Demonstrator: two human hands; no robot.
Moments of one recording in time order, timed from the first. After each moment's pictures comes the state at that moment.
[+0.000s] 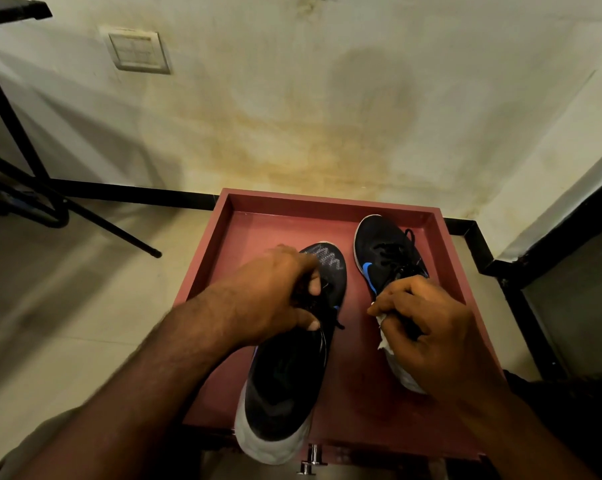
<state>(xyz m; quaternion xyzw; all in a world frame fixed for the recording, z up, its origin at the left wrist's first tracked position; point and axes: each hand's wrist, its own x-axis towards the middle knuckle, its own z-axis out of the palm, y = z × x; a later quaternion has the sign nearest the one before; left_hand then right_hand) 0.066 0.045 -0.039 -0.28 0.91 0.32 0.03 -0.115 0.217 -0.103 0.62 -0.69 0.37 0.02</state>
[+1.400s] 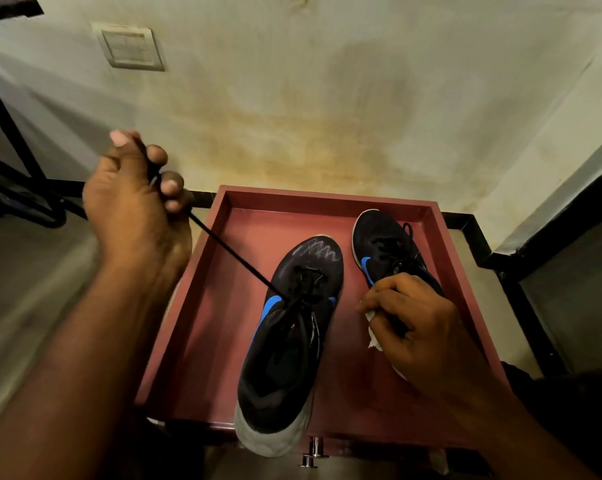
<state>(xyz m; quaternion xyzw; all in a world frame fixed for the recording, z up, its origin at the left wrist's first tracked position) 0.094 -0.010 -0.010 -0.29 0.34 0.66 -0.61 -0.104 0.216 -0.101 0.62 -0.70 0.34 0.01</state>
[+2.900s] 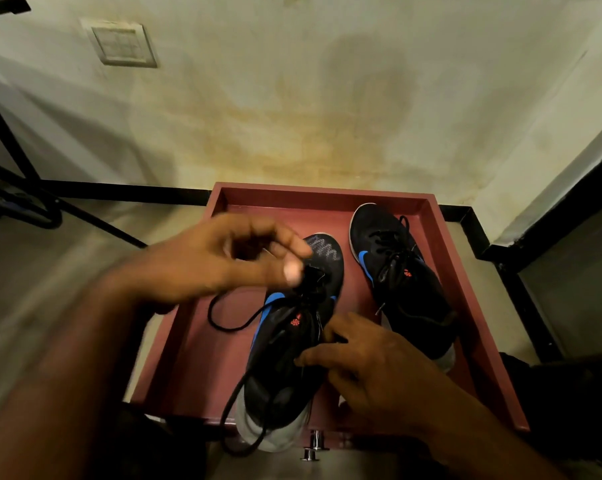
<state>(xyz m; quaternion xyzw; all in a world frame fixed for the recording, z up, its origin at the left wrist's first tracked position) 0.105 0.006 -0.023 -0.15 0.79 0.59 -0.03 -0.066 0.216 -0.114 0.72 -0.66 0.19 -0.15</state>
